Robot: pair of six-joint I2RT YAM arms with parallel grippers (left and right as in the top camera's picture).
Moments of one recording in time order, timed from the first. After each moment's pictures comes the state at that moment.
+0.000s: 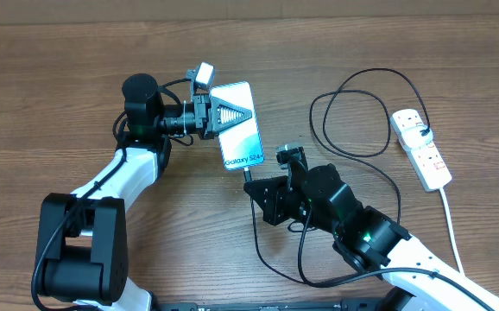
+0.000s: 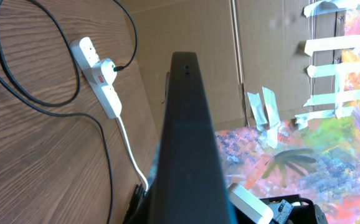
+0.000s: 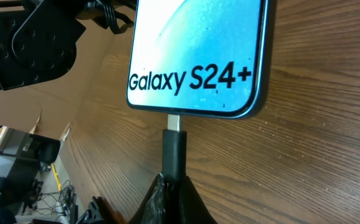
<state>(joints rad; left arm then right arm) -0.12 1.75 0.93 0.70 1.38 -1.23 0.78 1.12 0.67 -0.04 -0.24 0.70</state>
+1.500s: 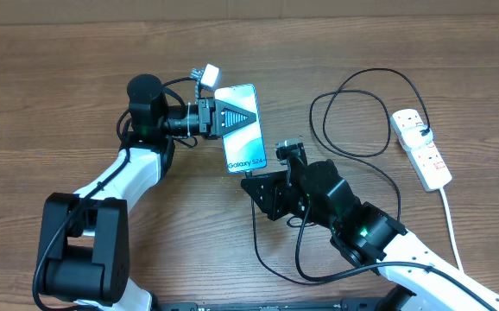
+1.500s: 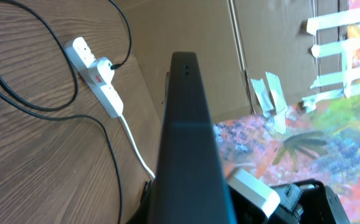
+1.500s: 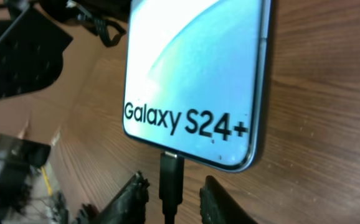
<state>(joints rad) -0.14 1.75 0.93 0.70 1.38 -1.14 0.76 1.15 0.67 -0.02 -0.24 0.68</state>
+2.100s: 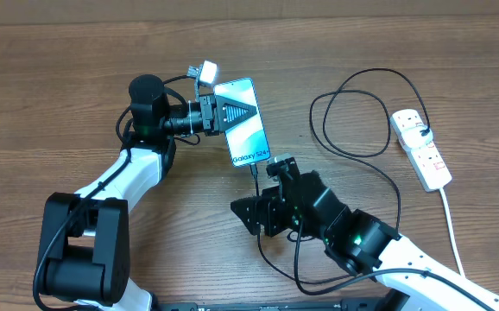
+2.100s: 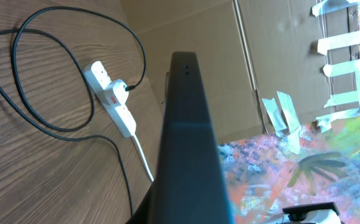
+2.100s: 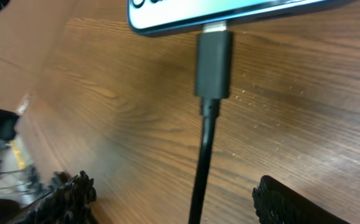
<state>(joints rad) -0.15 1.75 0.93 0.70 1.28 -1.11 0.86 1.15 0.68 -0.17 -0.14 0.62</state>
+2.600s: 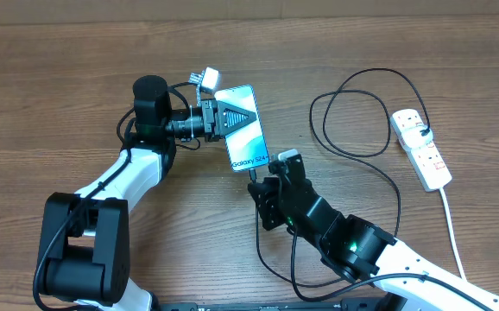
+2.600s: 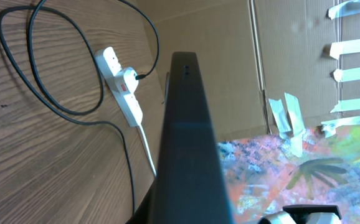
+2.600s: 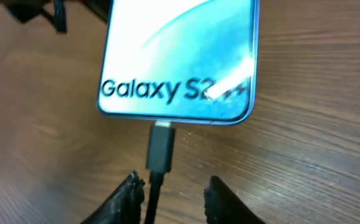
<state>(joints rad) -0.15 1.75 0.92 0.55 1.28 -1.03 0.92 1.15 0.69 -0.15 0.18 0.56</state>
